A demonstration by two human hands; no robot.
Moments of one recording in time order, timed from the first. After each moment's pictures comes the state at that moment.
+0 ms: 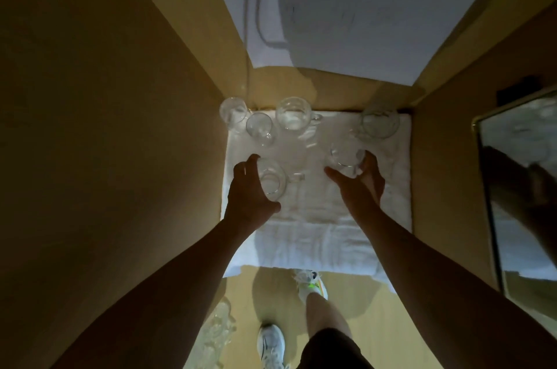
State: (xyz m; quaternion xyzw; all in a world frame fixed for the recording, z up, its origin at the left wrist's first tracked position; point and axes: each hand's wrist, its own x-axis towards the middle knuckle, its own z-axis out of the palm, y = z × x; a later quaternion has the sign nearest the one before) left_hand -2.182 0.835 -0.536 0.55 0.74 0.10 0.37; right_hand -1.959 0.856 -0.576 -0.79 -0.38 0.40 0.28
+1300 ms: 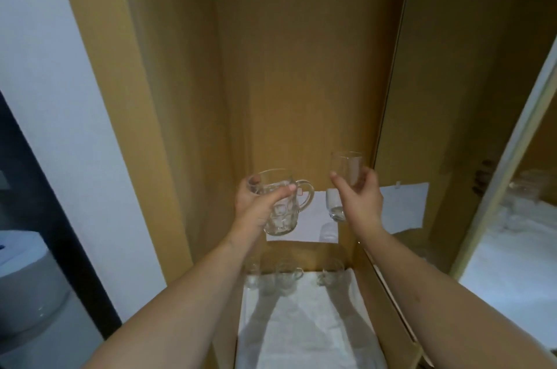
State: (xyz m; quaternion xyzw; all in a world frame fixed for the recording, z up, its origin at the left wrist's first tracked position) left_hand -2.196 0.671 -0.105 0.43 0.47 0.60 0.47; right_hand -1.989 0.678 -0.117 -0.60 -0.46 0.21 0.62
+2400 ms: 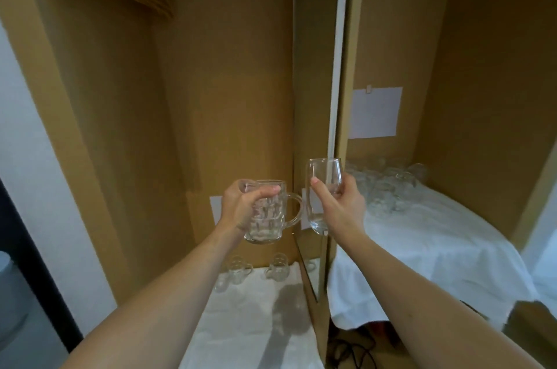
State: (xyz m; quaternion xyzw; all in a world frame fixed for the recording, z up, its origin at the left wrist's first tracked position) left_hand -2.027 0.524 -0.066 0.52 0.44 0.57 0.46; right_hand -1.824 0.494 -0.083 -0.56 -0.49 0.17 0.64
